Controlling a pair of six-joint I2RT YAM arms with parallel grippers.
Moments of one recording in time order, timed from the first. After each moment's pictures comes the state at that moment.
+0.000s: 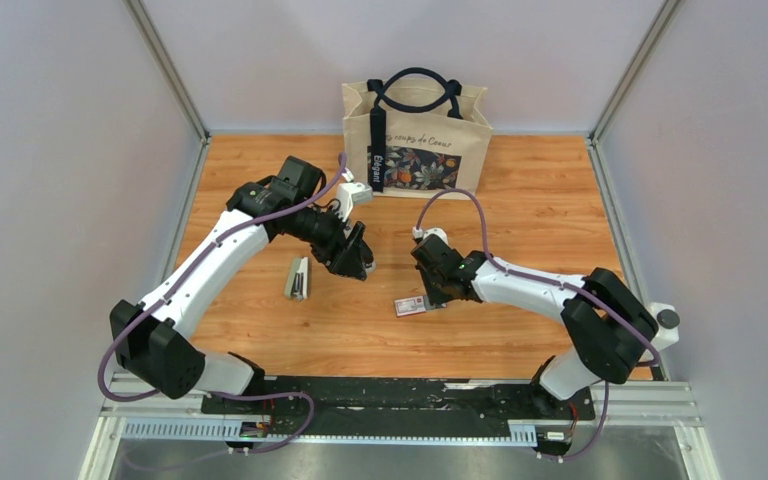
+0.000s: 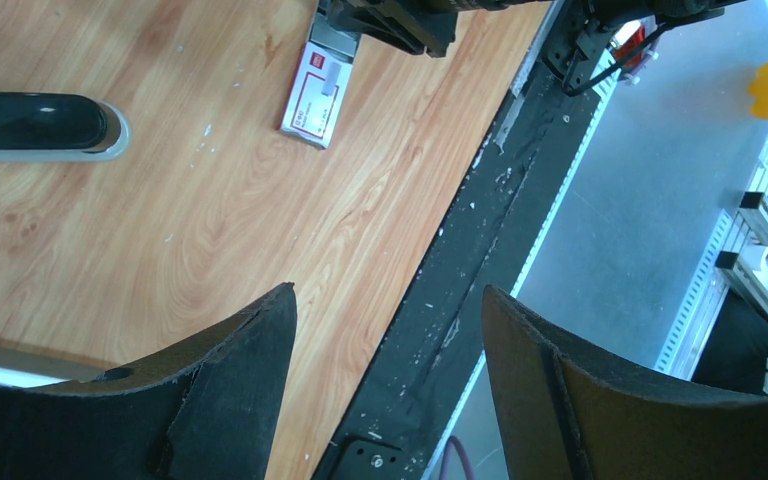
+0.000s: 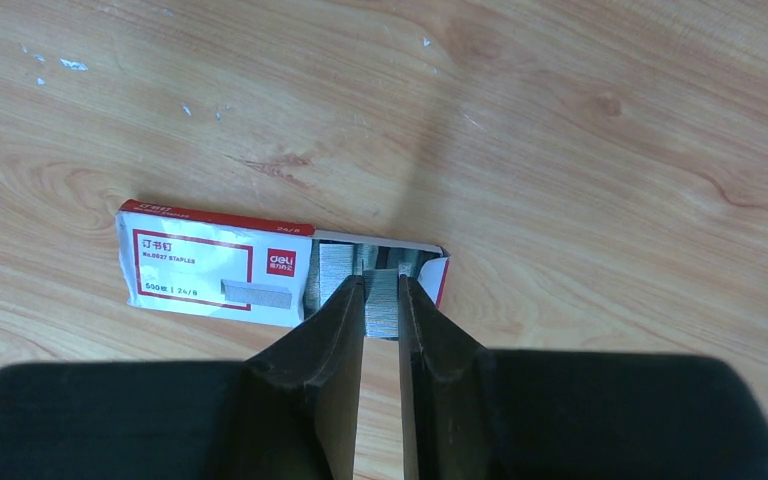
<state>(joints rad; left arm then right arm) -0.49 1.38 1.34 -1.03 0.73 0.17 0.82 1.53 0.86 -0.43 0.20 0.43</state>
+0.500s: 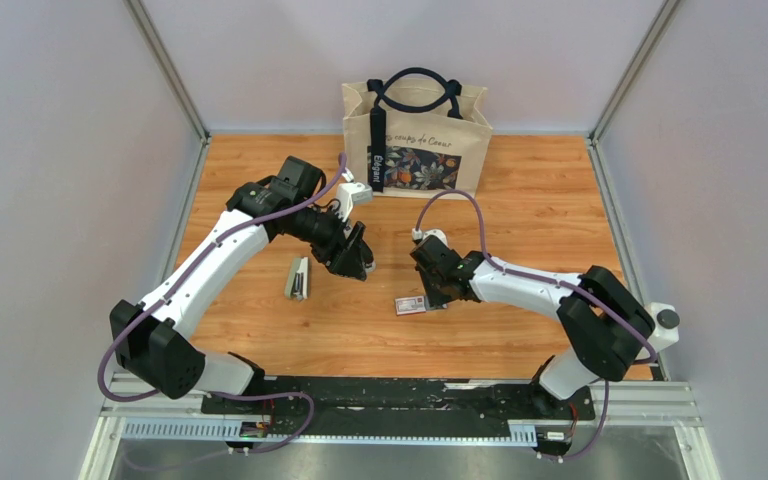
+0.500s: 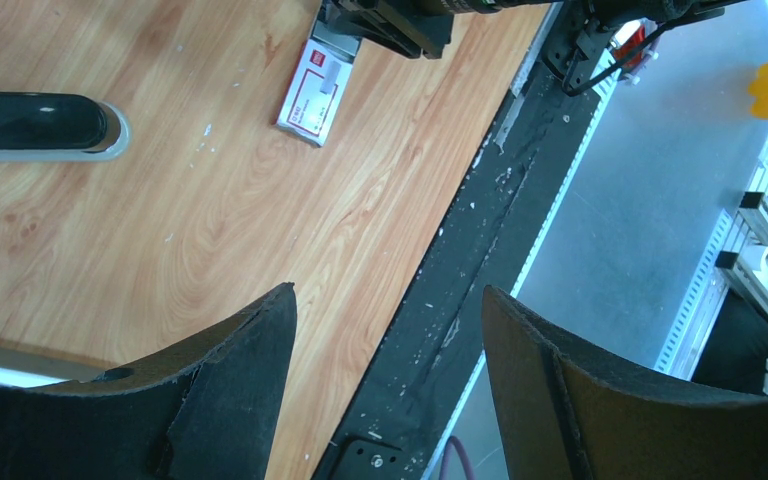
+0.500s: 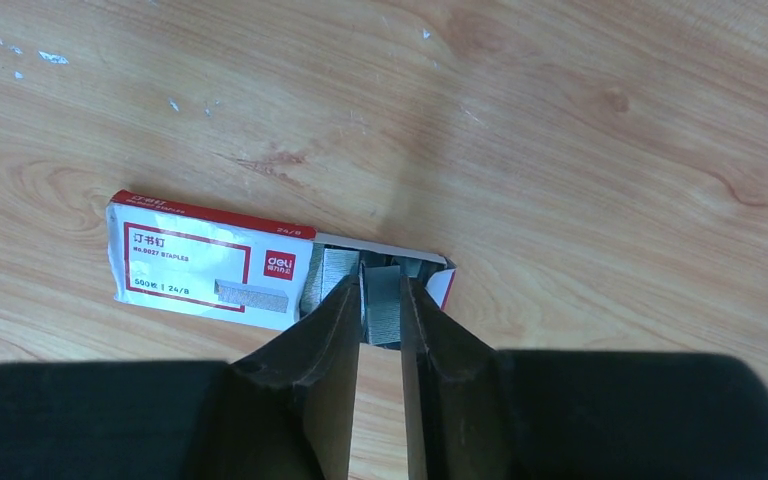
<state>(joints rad) -0.49 1.38 1.34 -1.03 0.73 0.17 0.82 1.55 0.86 -0.43 0.20 0.43</state>
